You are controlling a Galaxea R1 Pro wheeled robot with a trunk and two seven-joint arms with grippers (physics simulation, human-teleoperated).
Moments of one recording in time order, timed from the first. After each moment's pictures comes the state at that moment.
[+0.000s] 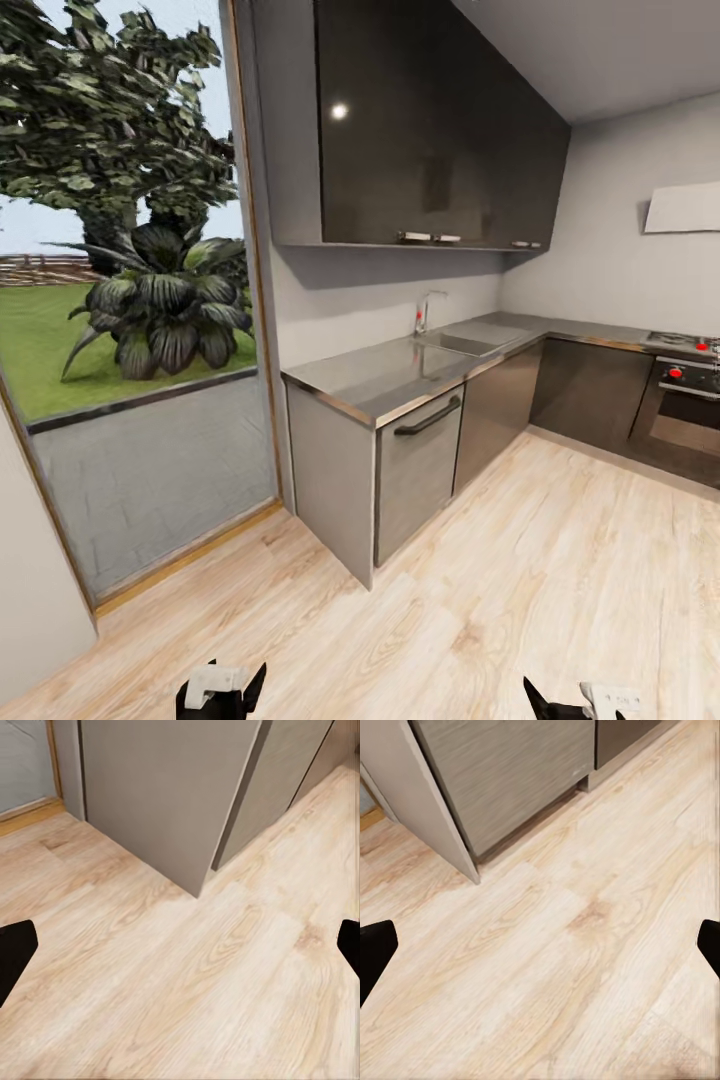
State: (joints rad) left arm 0.03 0.04 -0.01 -1.01 0.14 -0.11 -0.22; right arm 0.05 -0.05 -0.37 -1.05 0.00 -0.02 0.40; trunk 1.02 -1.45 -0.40
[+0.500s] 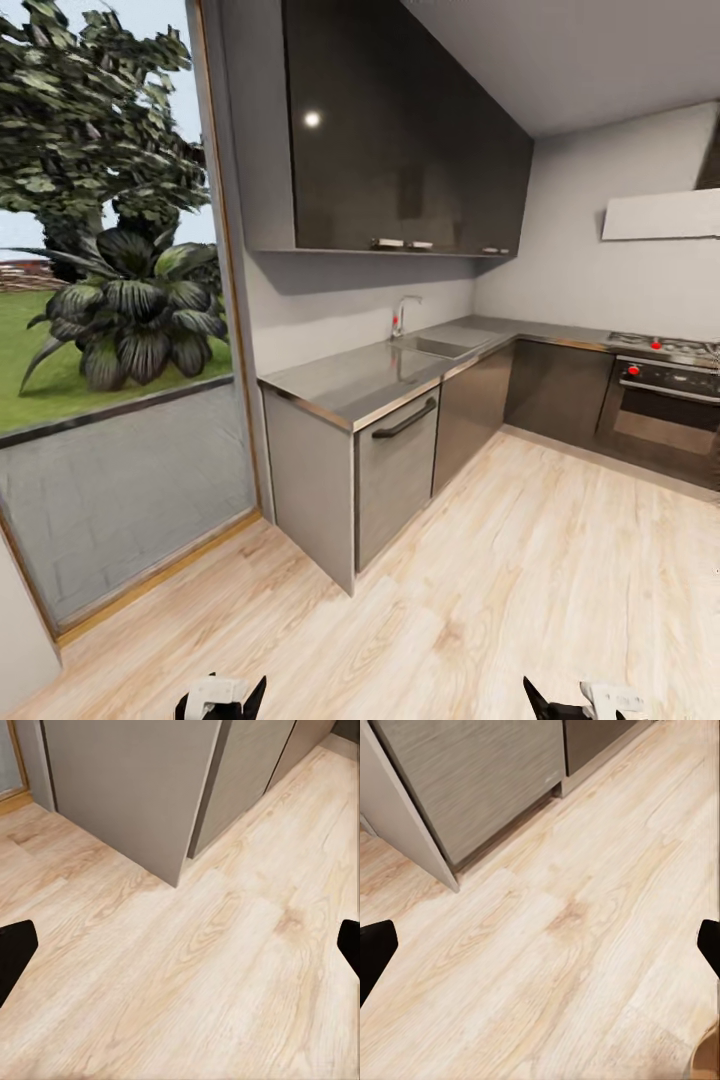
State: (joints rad) left arm 0.03 0.04 -0.01 -0.97 0.14 -0.11 -0.22; right arm 0.05 -0.05 -0.37 -1.05 0.00 -0.02 0.40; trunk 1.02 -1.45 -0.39
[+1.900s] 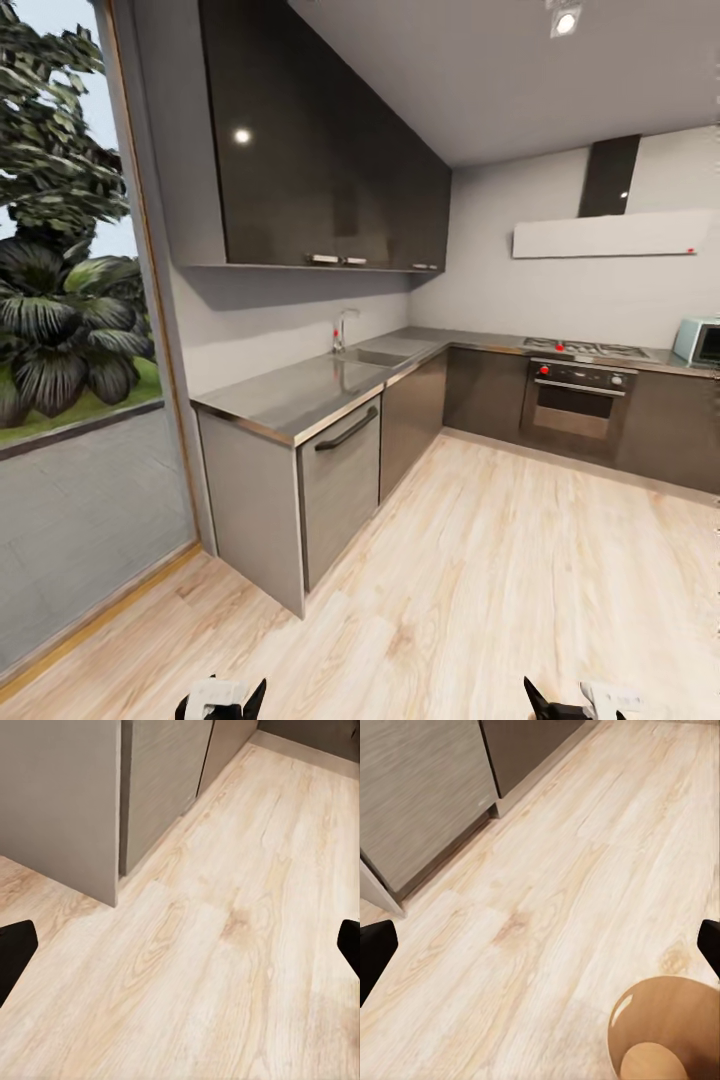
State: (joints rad) left arm 0.03 0.04 -0.02 -0.96 0.14 -0.11 -0.22; right arm 0.05 -0.05 -0.37 -1.05 0.00 -0.01 0.40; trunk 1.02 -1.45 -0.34
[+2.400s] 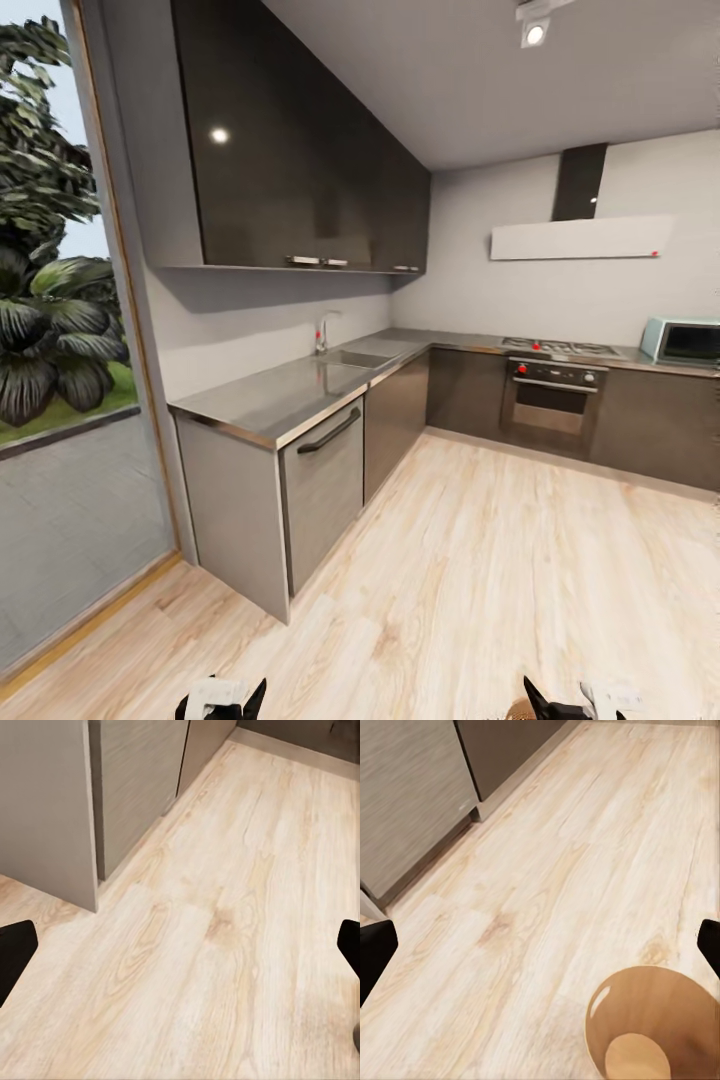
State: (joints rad) left arm 0.03 0.04 -0.02 -0.96 0.14 -0.11 -0.22; right arm 0.05 -0.05 -0.37 -1.05 0.00 -0.01 0.40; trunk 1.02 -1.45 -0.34
